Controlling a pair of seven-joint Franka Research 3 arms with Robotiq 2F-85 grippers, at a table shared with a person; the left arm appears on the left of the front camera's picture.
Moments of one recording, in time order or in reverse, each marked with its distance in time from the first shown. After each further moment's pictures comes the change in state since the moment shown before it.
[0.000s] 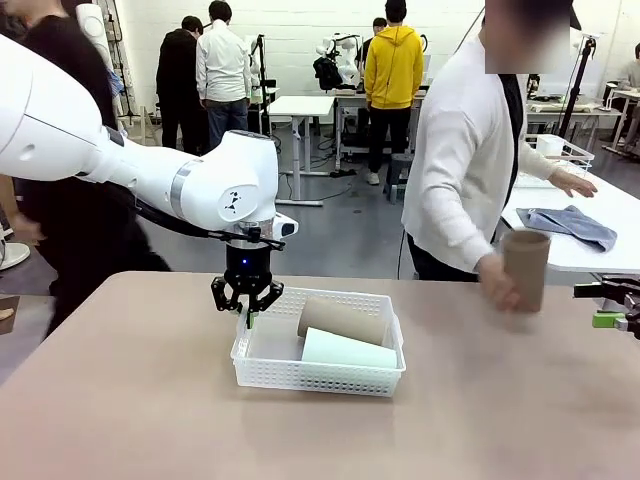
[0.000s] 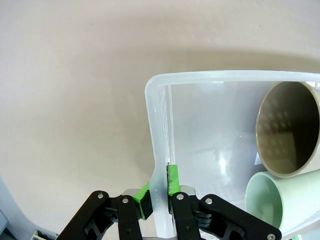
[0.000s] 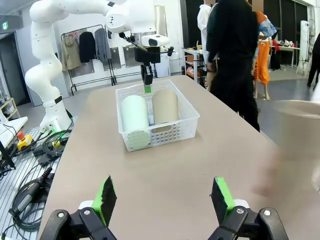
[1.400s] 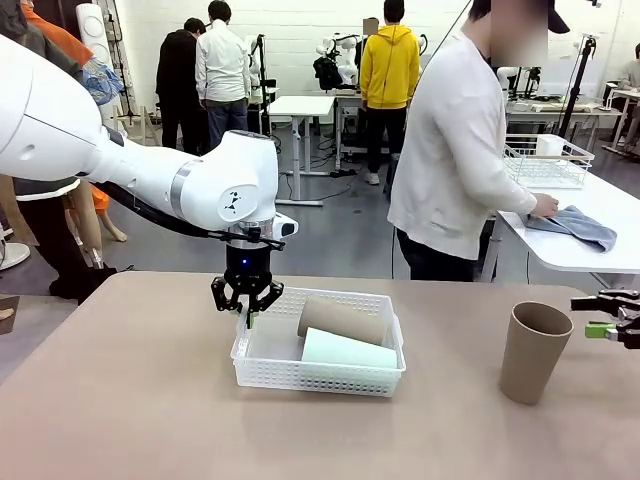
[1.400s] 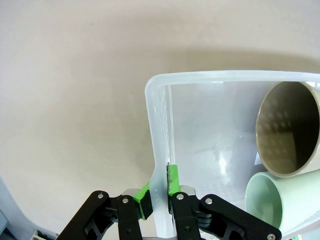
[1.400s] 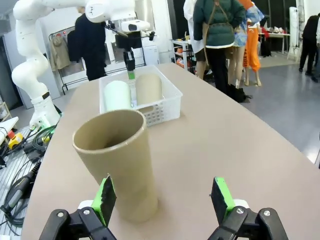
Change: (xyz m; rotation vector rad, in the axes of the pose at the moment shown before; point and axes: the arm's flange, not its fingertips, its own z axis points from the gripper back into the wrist) left arm 0.000 0.000 0.000 0.000 0.000 0.000; right arm -0.039 -0.024 0.003 -0.049 0.031 -0.059
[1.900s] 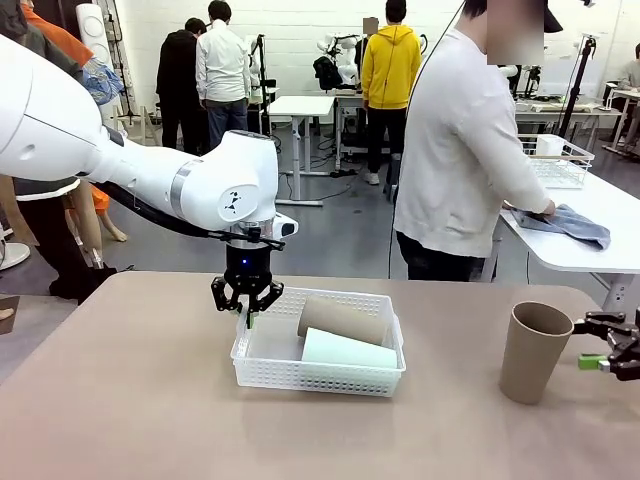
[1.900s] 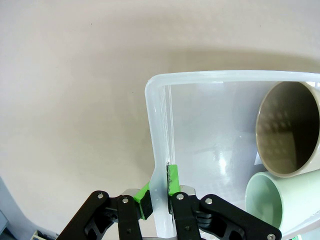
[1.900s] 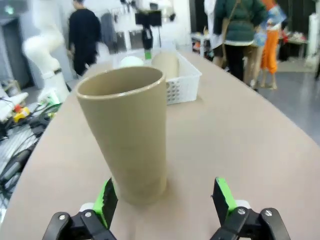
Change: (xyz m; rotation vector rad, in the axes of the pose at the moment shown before) left arm 0.000 0.000 0.000 0.000 0.000 0.000; right arm -0.044 -0.003 -0.018 0.090 0.036 0.105
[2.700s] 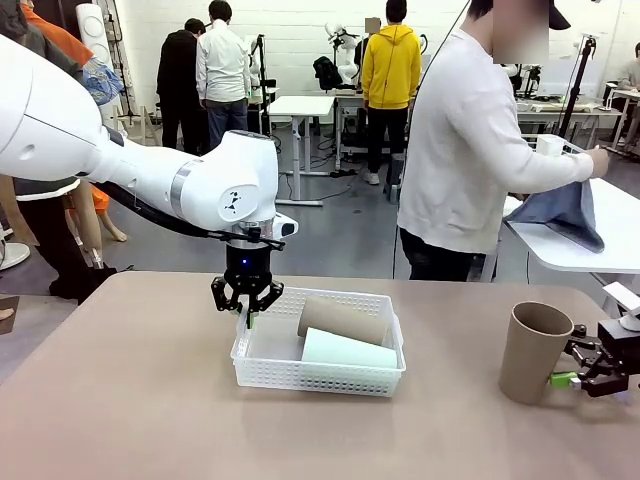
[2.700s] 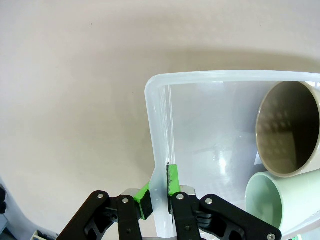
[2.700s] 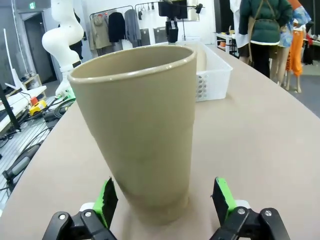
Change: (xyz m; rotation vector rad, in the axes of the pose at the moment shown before) left arm 0.000 0.000 0.000 0.000 0.000 0.000; right arm -0.012 -0.003 -0.052 0.133 0.004 0.003
